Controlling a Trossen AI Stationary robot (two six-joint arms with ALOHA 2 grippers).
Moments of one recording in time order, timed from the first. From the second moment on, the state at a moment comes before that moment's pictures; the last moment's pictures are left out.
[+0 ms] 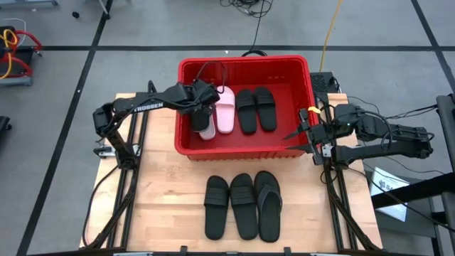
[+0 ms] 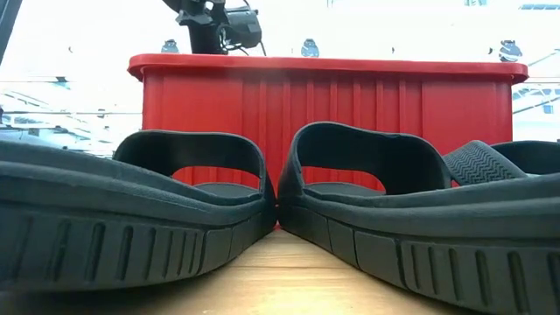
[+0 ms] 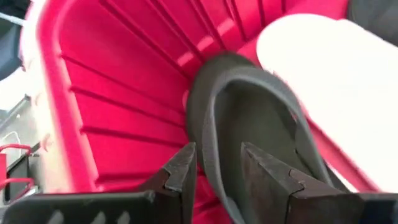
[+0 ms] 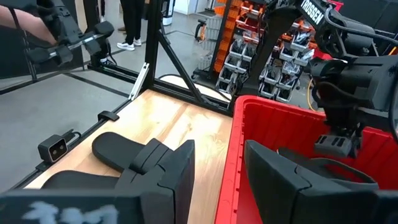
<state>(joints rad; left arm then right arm) 0.41 1.70 1.46 -0.94 -0.67 -0.43 -0.08 0.70 0.87 -0.37 -0.31 -0.28</state>
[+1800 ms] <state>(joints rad) 0.31 1.91 1.46 -1.05 -0.24 0.02 -0.08 0.70 0.87 -0.37 -0.31 -0.33</state>
